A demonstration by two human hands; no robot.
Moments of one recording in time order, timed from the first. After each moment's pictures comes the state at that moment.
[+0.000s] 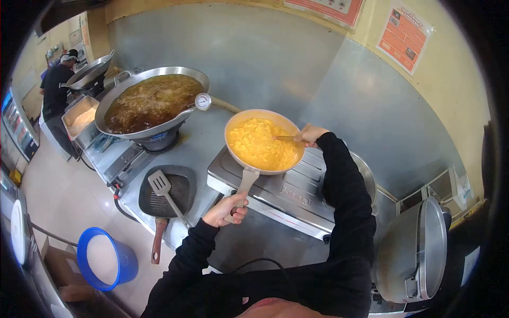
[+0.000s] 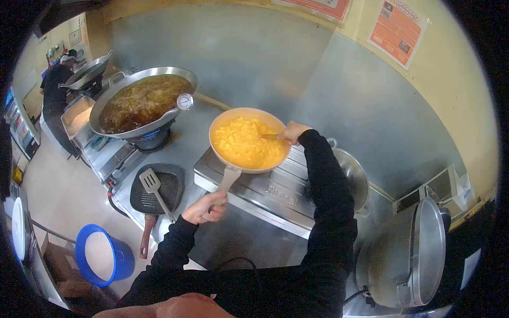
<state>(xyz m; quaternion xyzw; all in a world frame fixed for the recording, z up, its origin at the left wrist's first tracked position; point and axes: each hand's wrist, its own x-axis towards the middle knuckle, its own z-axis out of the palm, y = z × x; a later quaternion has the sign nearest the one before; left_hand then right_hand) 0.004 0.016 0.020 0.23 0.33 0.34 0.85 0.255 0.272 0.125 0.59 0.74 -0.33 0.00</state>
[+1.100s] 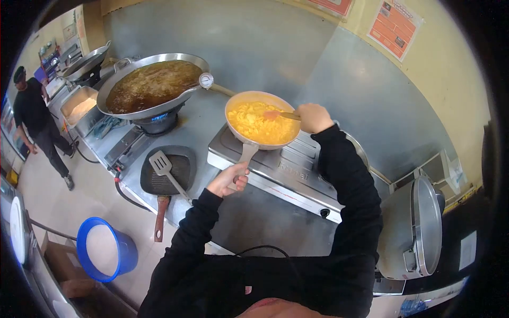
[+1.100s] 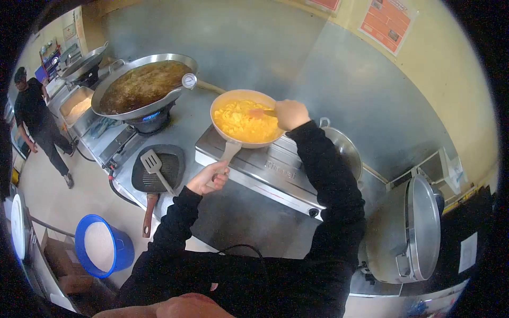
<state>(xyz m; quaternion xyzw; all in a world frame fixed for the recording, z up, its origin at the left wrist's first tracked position) 0.001 0.019 0.008 0.21 0.30 0.37 0.86 0.217 0.133 0.176 0.48 0.86 0.19 -0.01</state>
